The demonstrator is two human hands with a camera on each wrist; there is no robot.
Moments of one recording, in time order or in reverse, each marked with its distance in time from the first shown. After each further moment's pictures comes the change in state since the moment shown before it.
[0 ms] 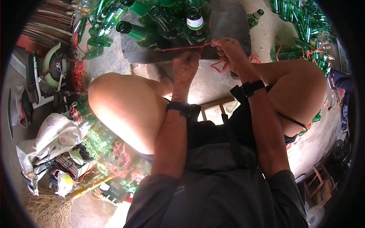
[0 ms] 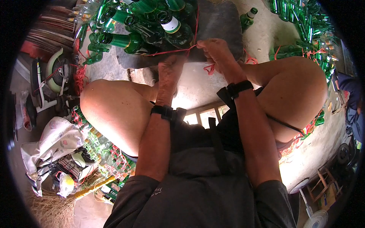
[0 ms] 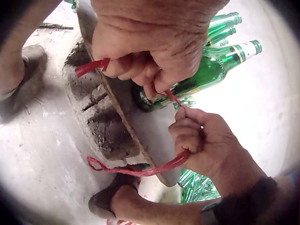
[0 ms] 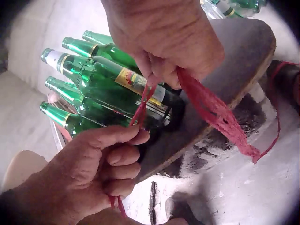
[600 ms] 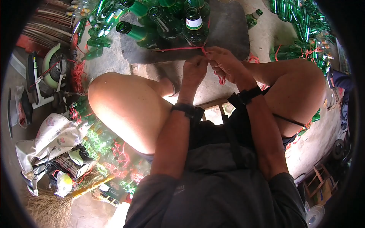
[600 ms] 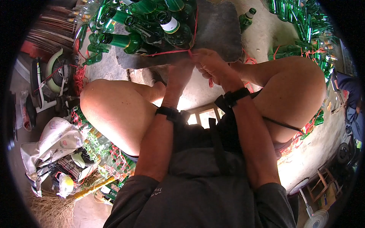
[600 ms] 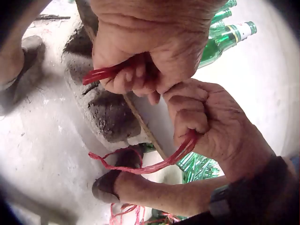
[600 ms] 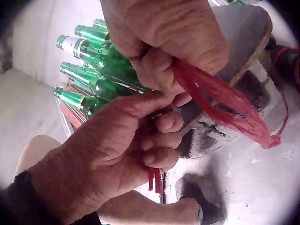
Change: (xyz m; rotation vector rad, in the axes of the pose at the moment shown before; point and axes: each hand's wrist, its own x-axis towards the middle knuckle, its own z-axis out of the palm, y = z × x) left_hand -0.014 -0.006 0.019 0.090 -0.080 0.169; right_hand -0.032 0.010 0.018 0.025 -0.118 0.153
